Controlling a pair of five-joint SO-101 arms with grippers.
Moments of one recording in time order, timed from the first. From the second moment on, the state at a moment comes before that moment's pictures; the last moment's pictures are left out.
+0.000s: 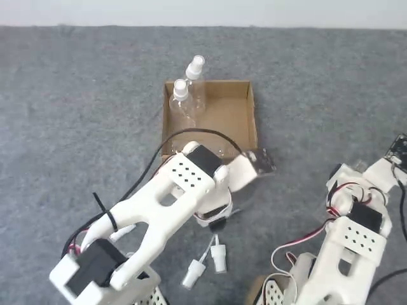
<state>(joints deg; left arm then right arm) 35.4 -8.7 30.4 87.5 -20.2 25.4 -53.8 66.8 45.1 -11.5</state>
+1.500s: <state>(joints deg) 48.4 -8.8 50.1 65.3 -43.4 32.0 -53.8 66.8 43.2 -11.5</state>
